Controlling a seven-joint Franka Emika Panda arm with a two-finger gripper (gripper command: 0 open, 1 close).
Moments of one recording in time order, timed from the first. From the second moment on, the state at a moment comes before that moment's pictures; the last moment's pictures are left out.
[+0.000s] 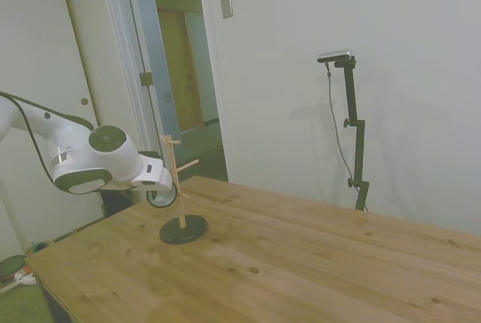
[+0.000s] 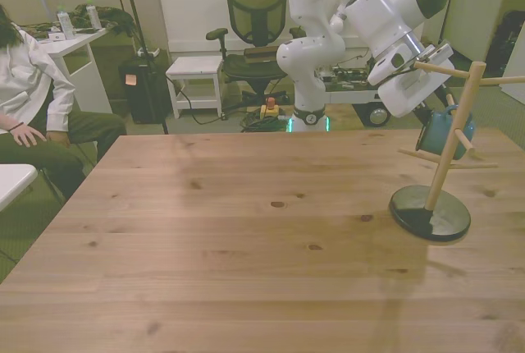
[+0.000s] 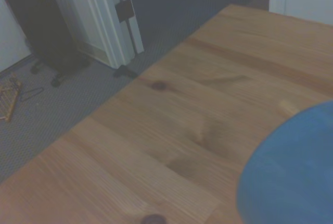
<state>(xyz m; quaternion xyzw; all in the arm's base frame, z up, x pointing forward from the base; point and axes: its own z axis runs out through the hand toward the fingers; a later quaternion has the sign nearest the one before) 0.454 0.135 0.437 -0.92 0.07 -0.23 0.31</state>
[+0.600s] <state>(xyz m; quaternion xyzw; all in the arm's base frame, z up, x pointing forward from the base) 0.454 0.130 0.438 -0.92 0.07 -0.24 0.32</state>
